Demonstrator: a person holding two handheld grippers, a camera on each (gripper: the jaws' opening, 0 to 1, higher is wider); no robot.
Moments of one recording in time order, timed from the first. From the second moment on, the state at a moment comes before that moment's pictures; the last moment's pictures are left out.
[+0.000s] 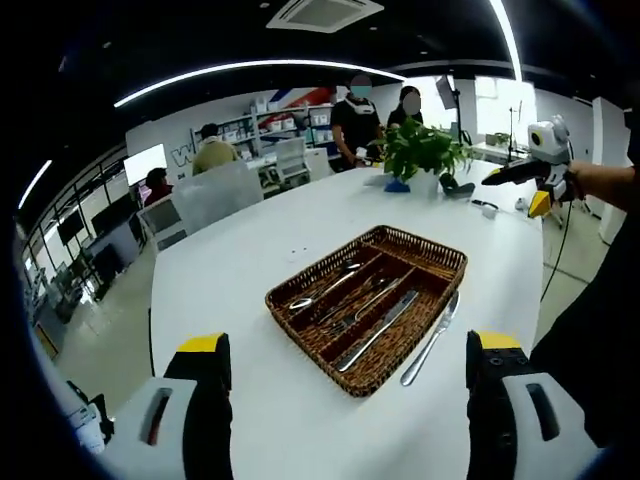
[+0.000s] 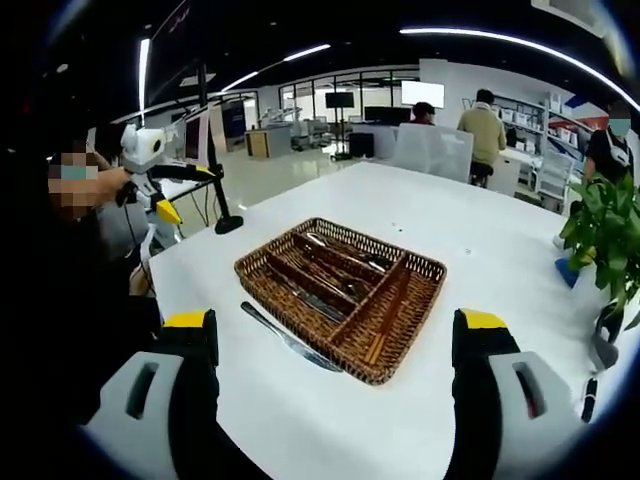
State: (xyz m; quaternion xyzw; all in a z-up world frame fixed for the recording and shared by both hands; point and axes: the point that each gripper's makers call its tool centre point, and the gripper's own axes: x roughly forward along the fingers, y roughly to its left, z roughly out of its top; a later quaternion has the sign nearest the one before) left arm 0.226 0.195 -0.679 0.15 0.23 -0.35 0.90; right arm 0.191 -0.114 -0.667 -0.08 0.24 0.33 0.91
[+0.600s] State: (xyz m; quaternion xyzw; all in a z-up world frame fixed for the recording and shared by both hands) left arm 0.204 0.168 -0.712 0.19 0.29 -0.40 0.85; right arm 0.181 -0.113 -0.673 -0.08 0.24 0.33 0.91
